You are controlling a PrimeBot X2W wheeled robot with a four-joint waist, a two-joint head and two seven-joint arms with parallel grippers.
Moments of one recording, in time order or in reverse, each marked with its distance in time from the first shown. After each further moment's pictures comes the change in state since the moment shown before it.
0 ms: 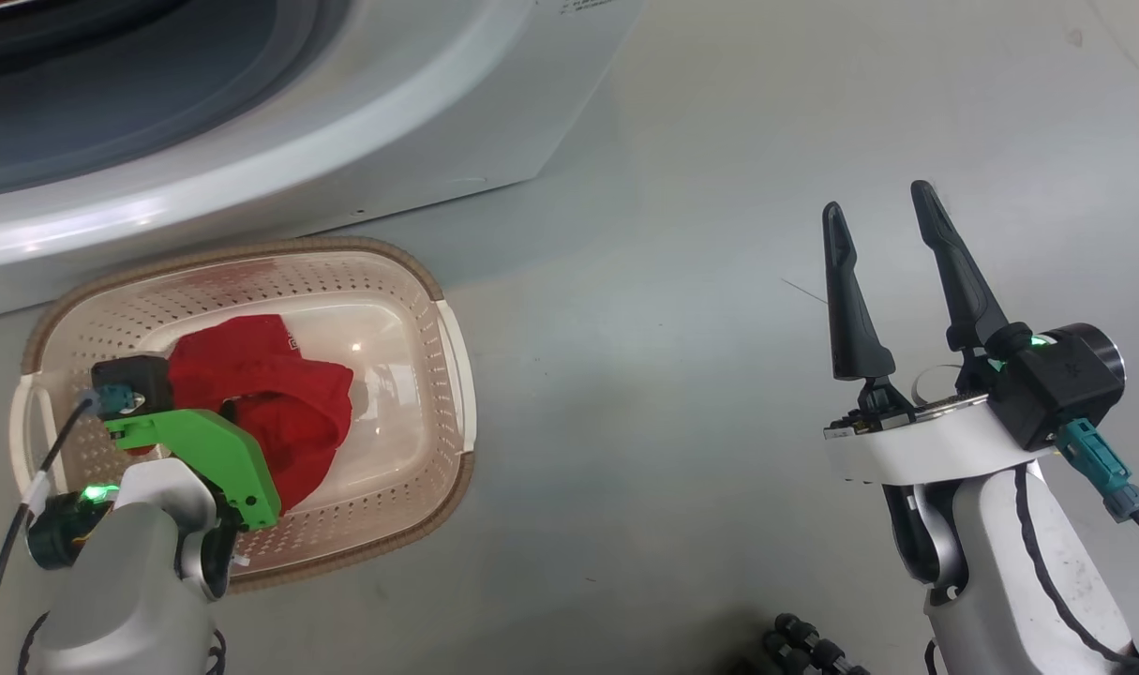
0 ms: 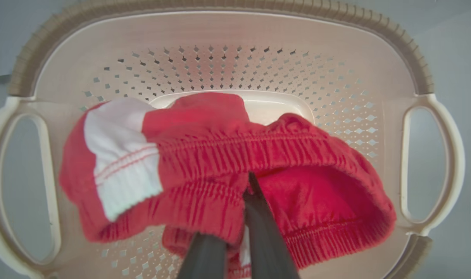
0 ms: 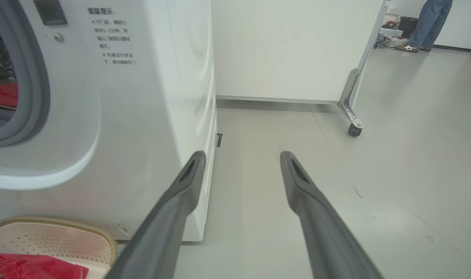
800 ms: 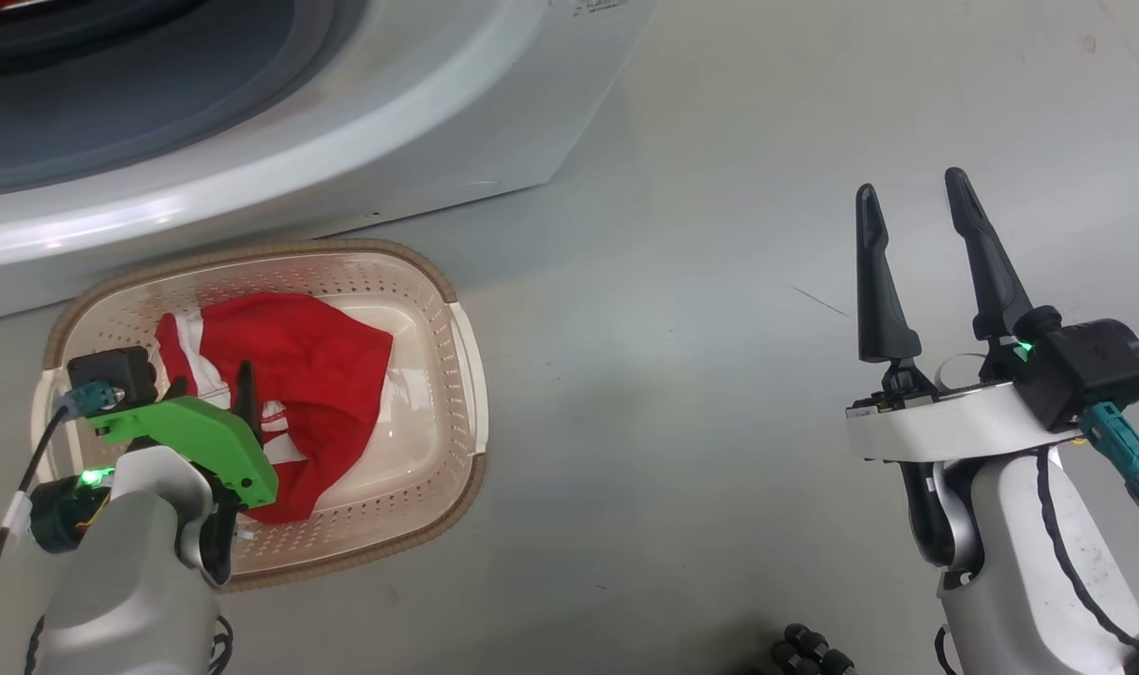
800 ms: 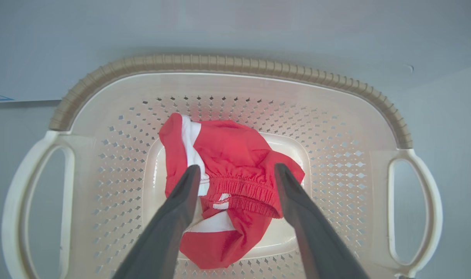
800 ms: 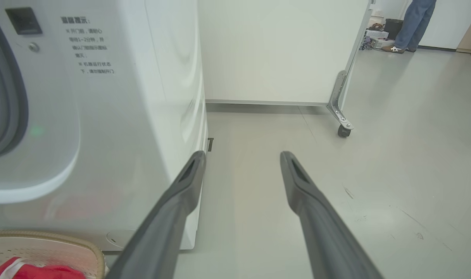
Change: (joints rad) left arm -0.075 -0.017 0.033 0.132 -0.032 -0.046 -0.179; right arm -0.021 0.005 -0.042 0.026 0.007 -0.011 0.000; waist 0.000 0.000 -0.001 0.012
